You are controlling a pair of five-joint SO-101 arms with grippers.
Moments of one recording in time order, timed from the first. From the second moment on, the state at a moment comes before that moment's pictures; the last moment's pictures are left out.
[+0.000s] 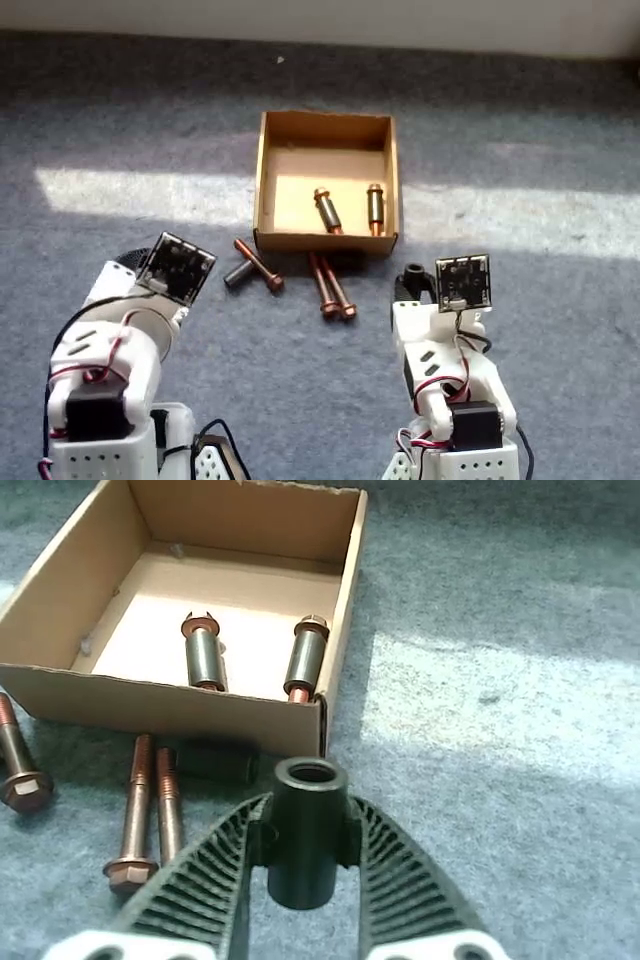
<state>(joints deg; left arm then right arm) -10.3 -86.9 65.7 66.2 -31.0 -11.3 -104.6 88.5 53.0 4.7</state>
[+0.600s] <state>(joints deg) -2.2 -34.1 47.6 66.2 -62.4 -11.3 -104.6 88.5 53.0 4.7</state>
